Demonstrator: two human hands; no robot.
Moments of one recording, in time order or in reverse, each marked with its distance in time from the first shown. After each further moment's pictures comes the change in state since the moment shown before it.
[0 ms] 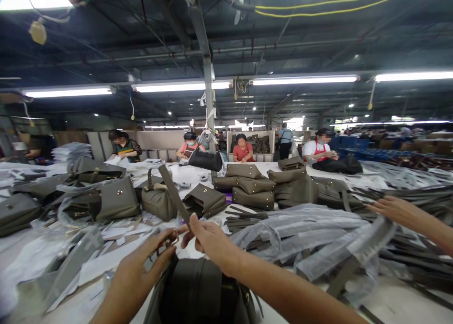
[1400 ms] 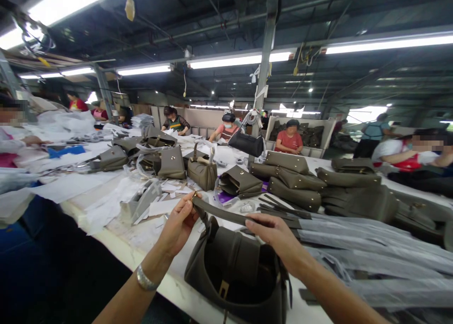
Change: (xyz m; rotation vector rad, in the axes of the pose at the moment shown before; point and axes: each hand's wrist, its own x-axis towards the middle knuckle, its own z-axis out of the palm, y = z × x) left_hand -0.009 -0.024 0.002 -1.411 0.242 -0.316; right_hand -0.028 0.017 -0.029 -0.020 0.152 0.251
